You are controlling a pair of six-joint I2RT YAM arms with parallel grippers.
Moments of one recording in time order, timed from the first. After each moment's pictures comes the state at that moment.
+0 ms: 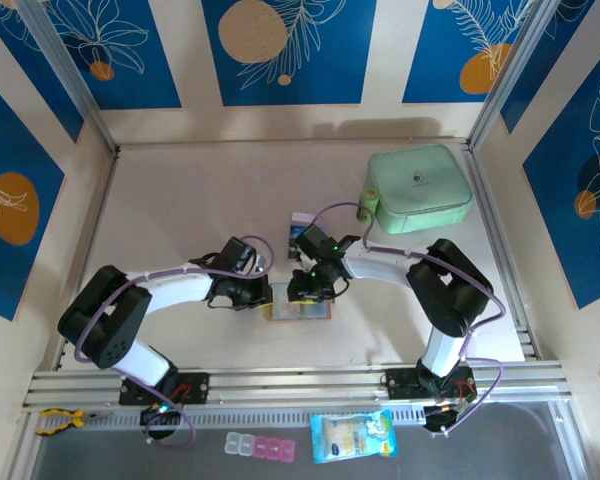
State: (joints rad) left arm -0.62 1.52 0.66 -0.26 0.44 -0.75; right arm 0.79 1.74 1.01 -0.52 -0.41 0.70
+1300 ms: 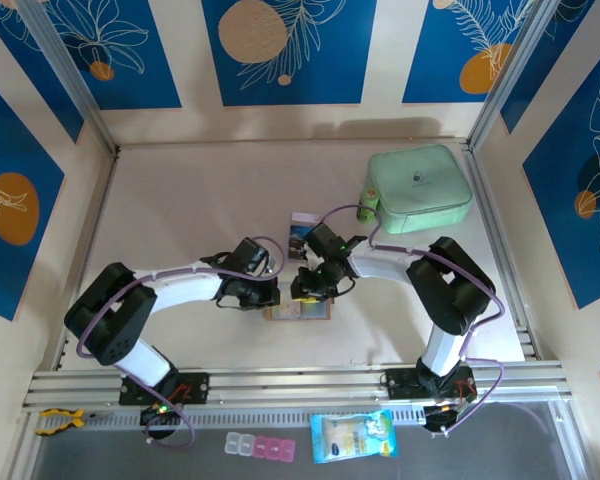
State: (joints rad) left arm -0.71 1.56 0.72 -0.29 0.38 -0.76; right arm 0.74 1.75 0.96 -0.44 -0.50 0.71
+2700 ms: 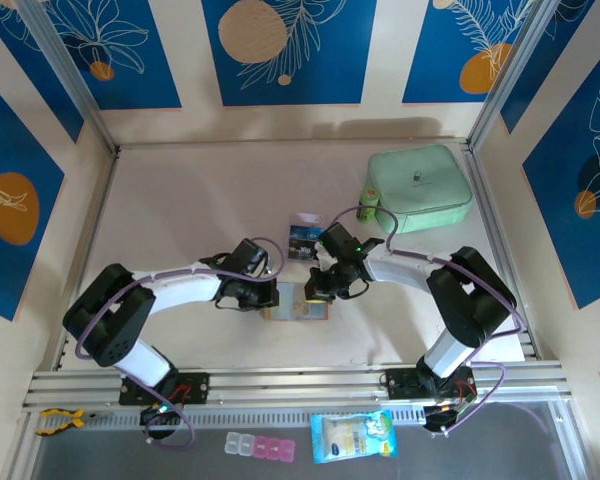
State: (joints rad) left arm -0.70 1.54 0.71 -0.30 0.37 -0.76; right arm 0.68 1.63 0.87 -0.47 -0.53 0.65
